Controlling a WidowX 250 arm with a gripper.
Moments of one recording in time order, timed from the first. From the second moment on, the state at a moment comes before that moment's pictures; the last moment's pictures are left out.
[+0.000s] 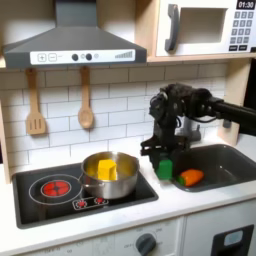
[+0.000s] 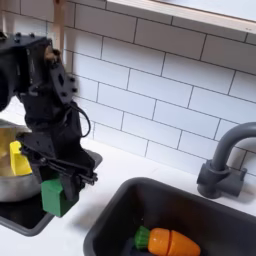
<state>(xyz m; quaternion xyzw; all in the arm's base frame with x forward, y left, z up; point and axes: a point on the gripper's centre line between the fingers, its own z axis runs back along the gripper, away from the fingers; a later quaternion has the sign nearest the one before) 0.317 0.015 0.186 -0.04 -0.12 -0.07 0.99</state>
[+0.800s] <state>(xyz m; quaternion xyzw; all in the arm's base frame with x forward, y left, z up) 0.324 0.010 0.163 -0.03 -0.09 -0.07 0.99</state>
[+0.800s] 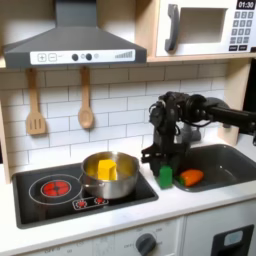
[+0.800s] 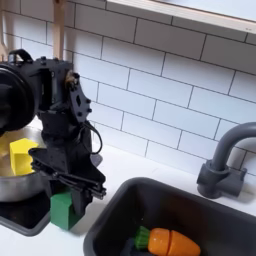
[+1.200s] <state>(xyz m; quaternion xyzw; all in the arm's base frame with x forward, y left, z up) 0.327 0.007 0.164 -0.02 -0.08 -0.07 0.99</state>
